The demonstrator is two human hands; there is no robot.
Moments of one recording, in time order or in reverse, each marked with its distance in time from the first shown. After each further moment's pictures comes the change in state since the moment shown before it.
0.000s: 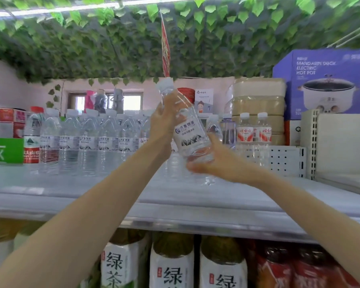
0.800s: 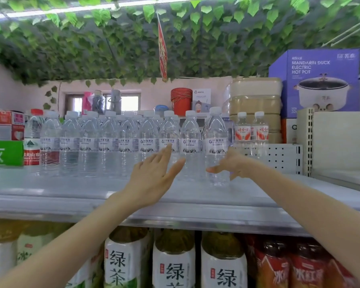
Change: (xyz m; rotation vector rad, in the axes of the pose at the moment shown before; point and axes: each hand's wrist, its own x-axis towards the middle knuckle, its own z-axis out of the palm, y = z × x) left_hand -0.043 -0.053 -0.074 1.409 -0.489 0.199; right_hand 0.043 0.075 -0.015 0.112 0.142 0.650
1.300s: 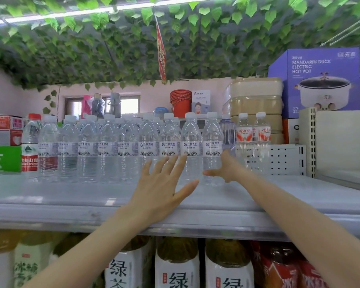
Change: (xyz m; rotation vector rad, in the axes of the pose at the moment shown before) left_hand -0.003 0.002 0.020 0.238 0.126 0.145; right_hand 0.026 0.007 0.021 -0.290 0.134 -0.160
